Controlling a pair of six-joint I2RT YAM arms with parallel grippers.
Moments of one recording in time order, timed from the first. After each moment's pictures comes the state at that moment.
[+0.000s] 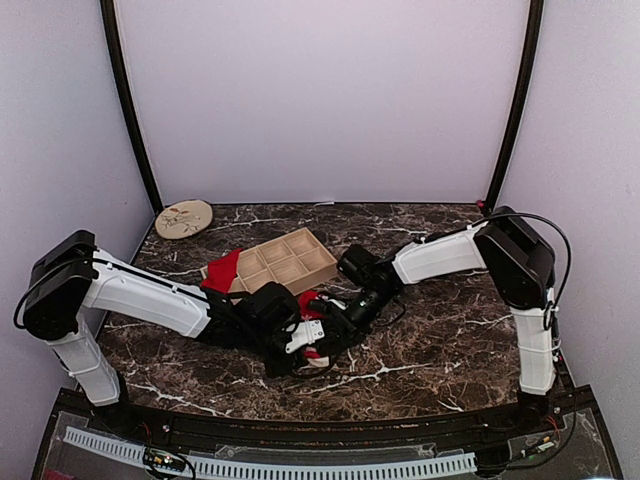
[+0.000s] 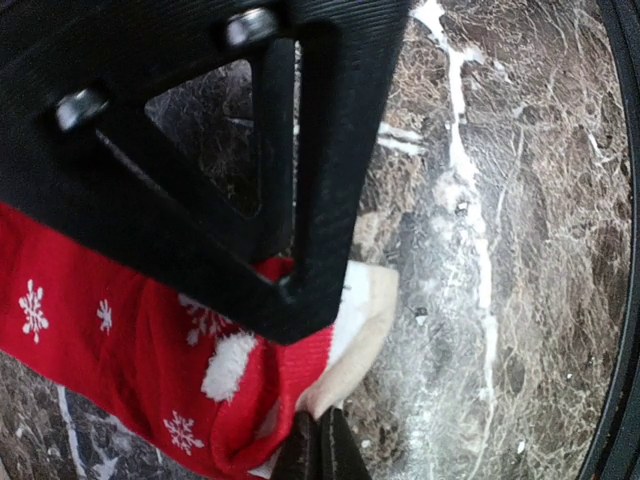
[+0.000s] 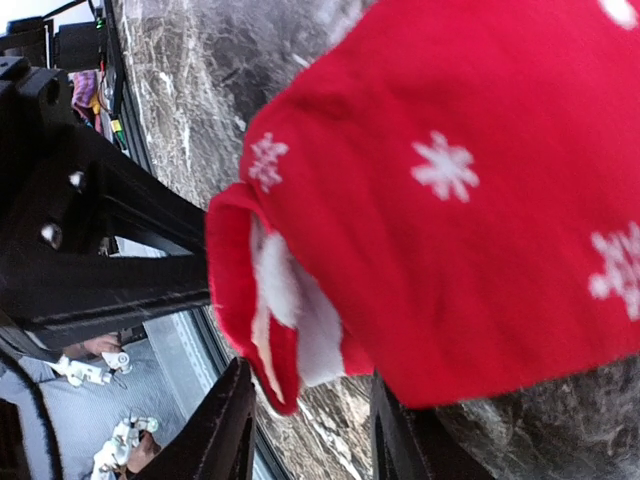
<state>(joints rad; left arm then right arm) -1.07 1.70 0.87 -0.18 0.09 0.22 0.83 2.12 1.36 -0.55 -0.87 0.19</state>
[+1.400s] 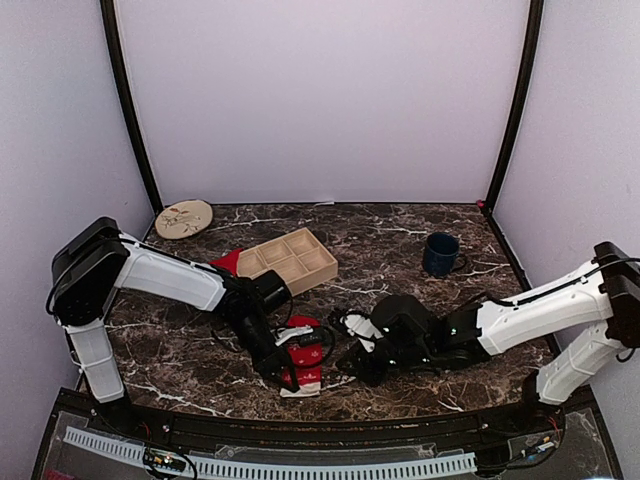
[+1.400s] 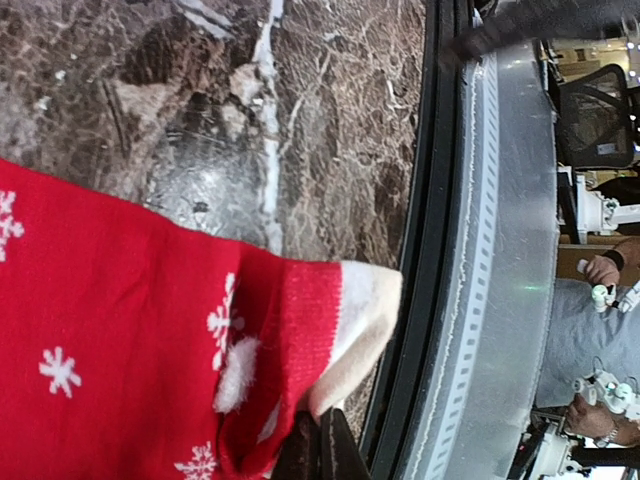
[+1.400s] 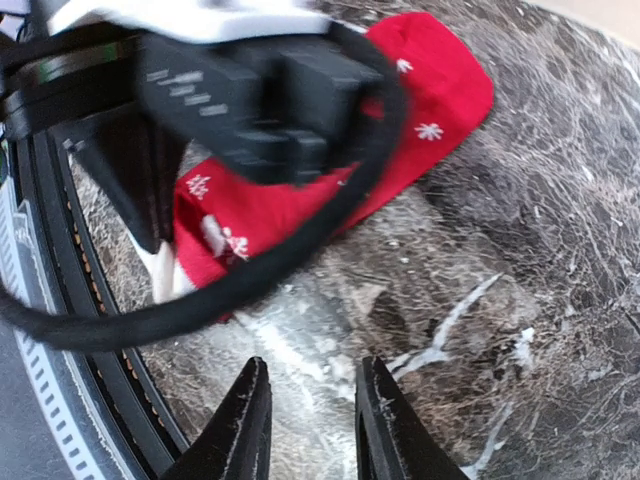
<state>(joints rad) -0.89 1.83 1.00 -0.54 0.81 0.13 1.19 1.48 0.71 0.01 -0.01 0.32</state>
